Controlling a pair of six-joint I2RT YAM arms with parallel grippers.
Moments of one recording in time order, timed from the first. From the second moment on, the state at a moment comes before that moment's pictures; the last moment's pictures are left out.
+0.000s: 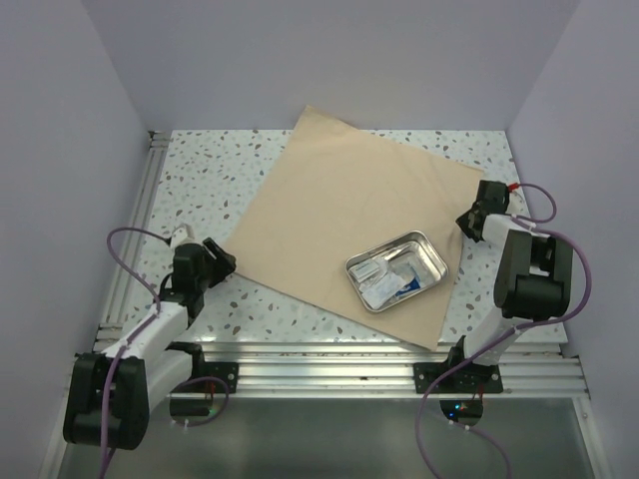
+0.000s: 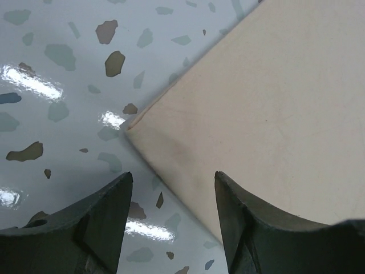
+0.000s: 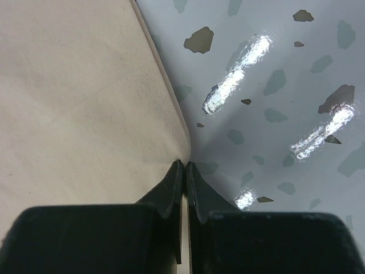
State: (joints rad) left arm -0.09 0.99 0.26 0.12 -0.07 -0.69; right arm -0.20 1.72 0.95 -0.11 0.19 0.75
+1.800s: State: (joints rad) left arm 0.17 1.69 0.97 0.07 -0.09 -0.68; right arm 0.02 1.65 0.97 -0.10 -0.01 0.60
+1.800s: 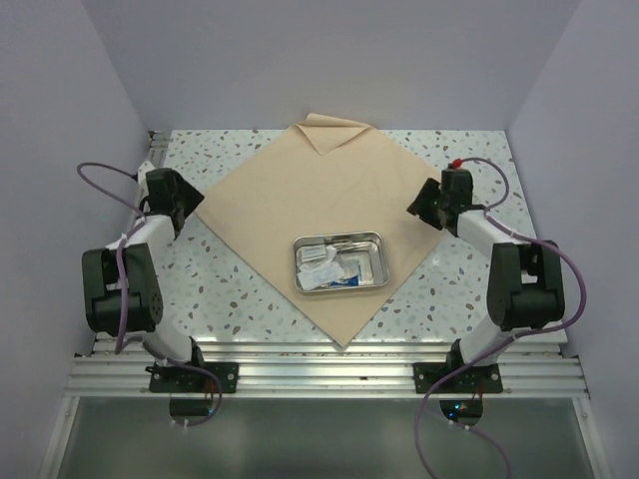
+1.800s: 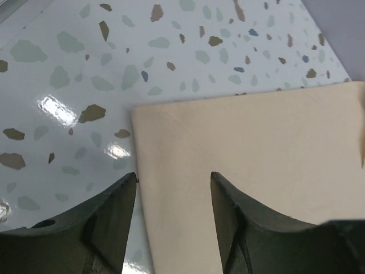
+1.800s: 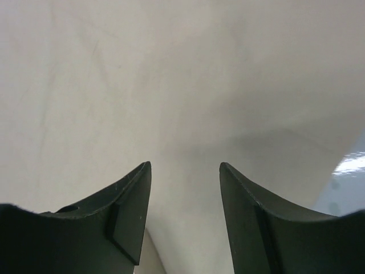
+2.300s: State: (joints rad) left arm -0.08 1.20 0.50 0.17 0.03 -0.61; right arm 0.29 1.53 0.92 -0.20 -0.18 0.40
